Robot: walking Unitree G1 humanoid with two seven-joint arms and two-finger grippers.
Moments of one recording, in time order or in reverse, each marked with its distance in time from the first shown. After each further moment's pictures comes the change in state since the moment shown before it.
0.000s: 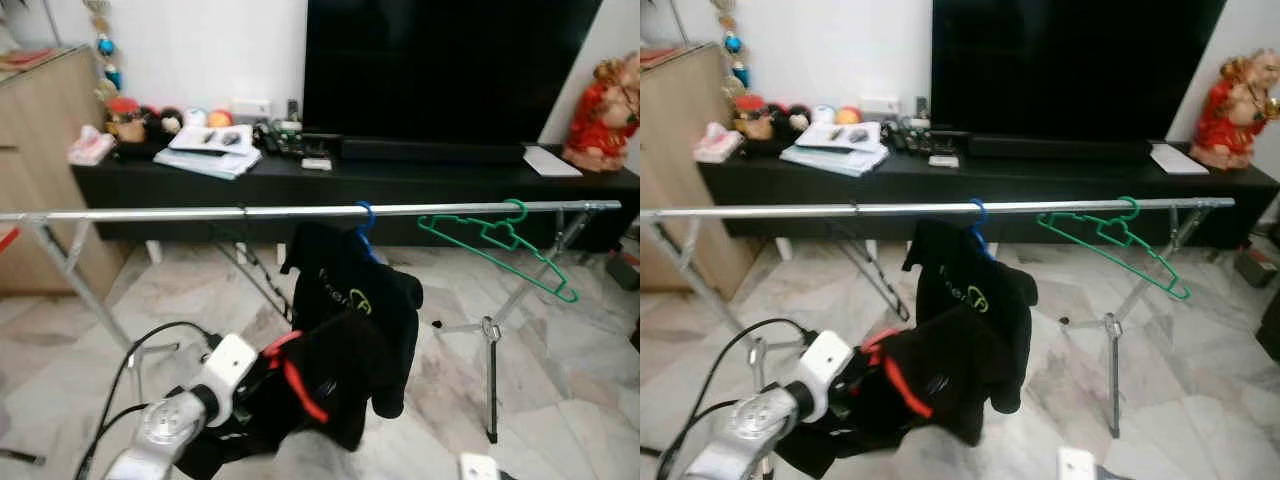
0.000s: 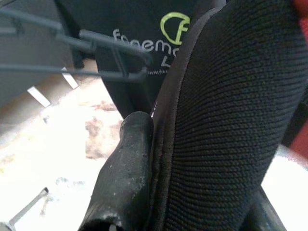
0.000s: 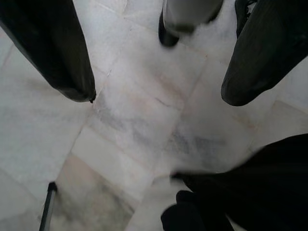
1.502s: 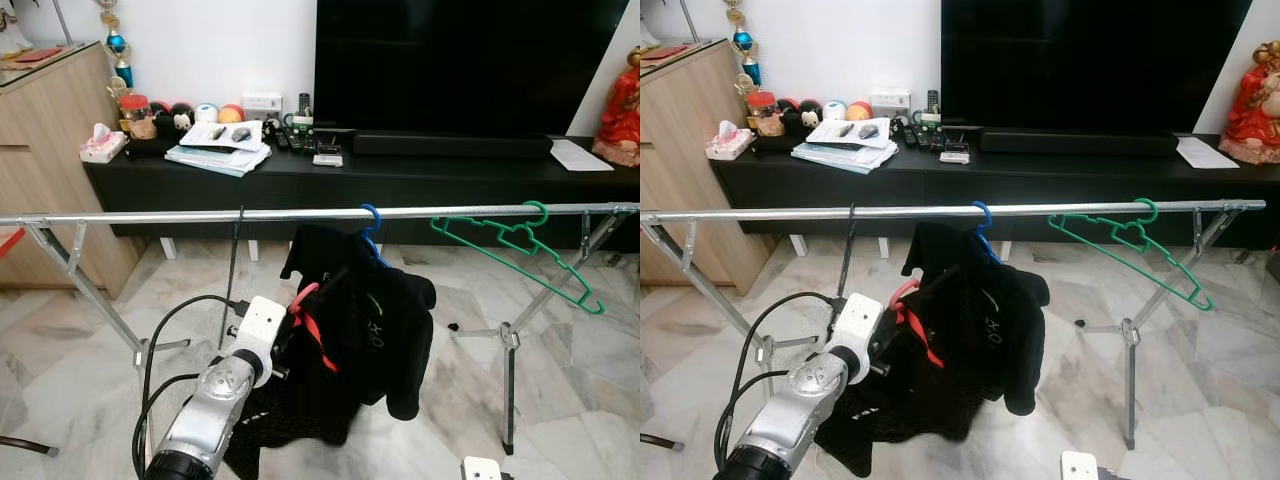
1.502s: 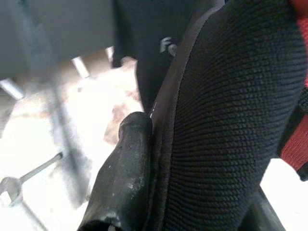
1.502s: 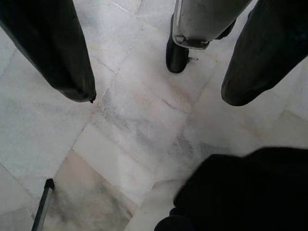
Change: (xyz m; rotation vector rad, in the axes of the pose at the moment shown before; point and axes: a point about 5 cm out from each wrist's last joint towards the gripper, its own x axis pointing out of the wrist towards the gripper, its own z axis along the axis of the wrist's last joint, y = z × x) left arm 0.045 -0.009 0.039 -0.189 0.060 0.273; right arm -0.001 -0.008 -0.003 -0.011 0.023 -0.005
